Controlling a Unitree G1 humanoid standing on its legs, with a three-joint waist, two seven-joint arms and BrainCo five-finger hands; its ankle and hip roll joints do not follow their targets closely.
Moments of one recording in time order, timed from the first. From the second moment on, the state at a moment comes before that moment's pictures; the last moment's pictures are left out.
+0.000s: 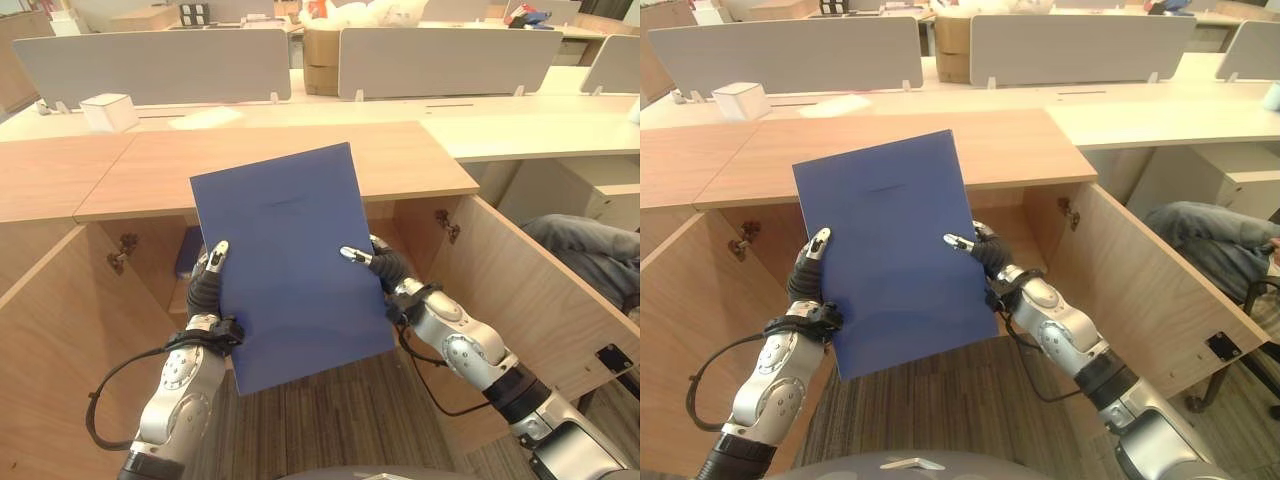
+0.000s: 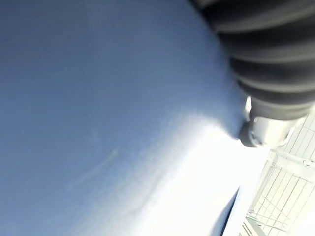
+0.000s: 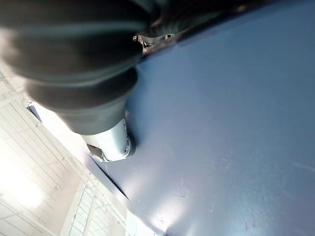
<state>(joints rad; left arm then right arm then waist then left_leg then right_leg) 0.10 0.33 -0.12 -0.20 -0.74 -0.08 0.02 -0.37 -0.39 0.55 0.03 0.90 0.09 0.16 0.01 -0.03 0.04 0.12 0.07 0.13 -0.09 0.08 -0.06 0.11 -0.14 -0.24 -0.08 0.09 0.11</state>
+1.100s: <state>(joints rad) 0.19 0.34 -0.07 0.01 -0.46 -0.05 0.05 -0.32 -0.51 0.70 0.05 0.75 0.22 0.26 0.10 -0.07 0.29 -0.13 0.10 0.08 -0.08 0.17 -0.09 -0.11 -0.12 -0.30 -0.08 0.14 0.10</state>
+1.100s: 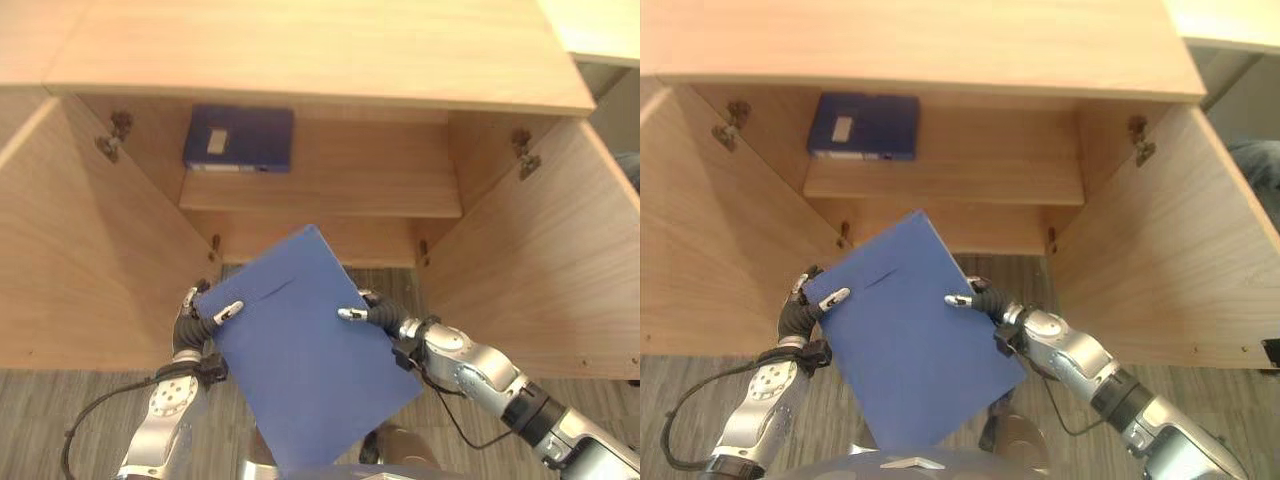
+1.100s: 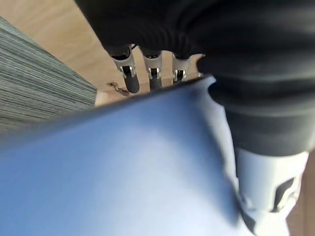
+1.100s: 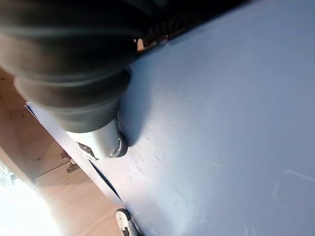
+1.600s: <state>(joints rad) 0.15 0.34 -0.07 0.05 -0.37 -0.08 0.15 -0.38 -0.36 0.56 0.15 0.75 0.09 0.08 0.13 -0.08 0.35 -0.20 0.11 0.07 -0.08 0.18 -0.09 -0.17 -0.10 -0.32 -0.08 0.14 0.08</state>
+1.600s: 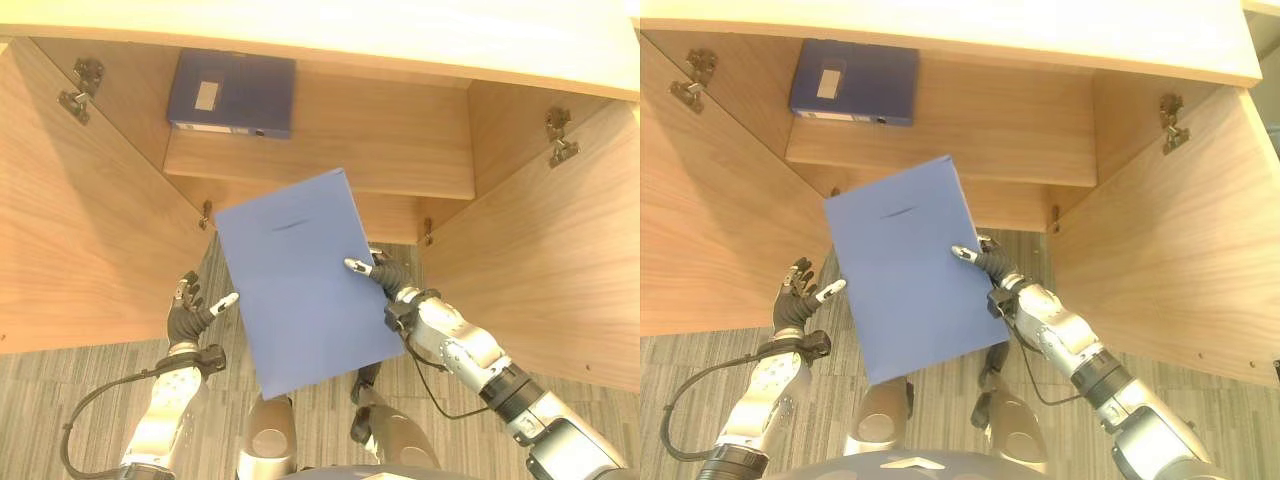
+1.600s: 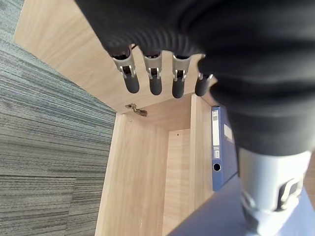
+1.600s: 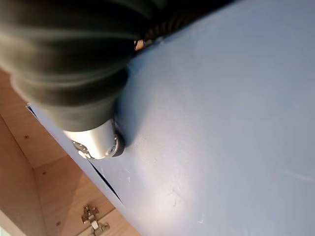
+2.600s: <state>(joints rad) -0.08 0.41 -0.20 0.10 -0.36 -0.14 0.30 -0.93 -0.27 0.16 0.71 0.87 -0.19 -0.38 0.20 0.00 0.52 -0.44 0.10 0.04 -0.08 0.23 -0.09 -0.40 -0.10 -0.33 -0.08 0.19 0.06</state>
